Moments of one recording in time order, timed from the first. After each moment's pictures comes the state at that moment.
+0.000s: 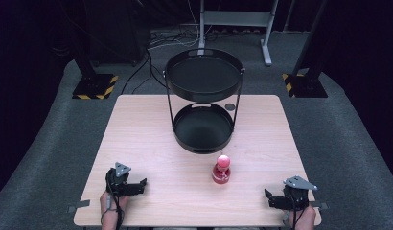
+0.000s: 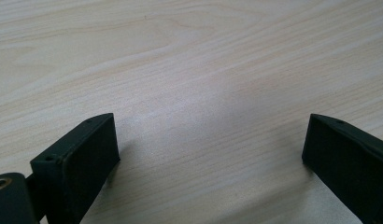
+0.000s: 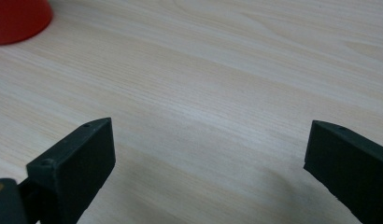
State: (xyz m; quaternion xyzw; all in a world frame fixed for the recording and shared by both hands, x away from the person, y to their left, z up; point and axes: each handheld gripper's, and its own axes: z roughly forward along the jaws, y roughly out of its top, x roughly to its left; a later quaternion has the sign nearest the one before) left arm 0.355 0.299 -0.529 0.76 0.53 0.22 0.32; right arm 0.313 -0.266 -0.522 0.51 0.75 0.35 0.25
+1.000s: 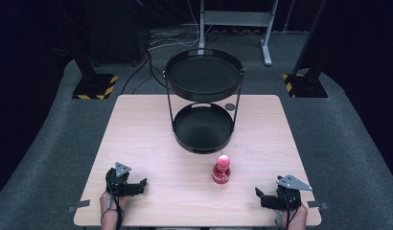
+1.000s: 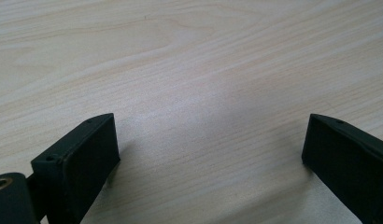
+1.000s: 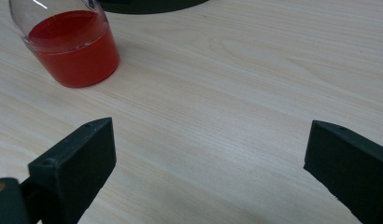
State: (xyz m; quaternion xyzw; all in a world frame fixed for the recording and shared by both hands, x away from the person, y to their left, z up) left arm 0.355 0.299 -0.529 0.76 0.53 0.22 0.32; right arm 0.308 -0.235 -0.505 0.48 0.74 0.40 0.24
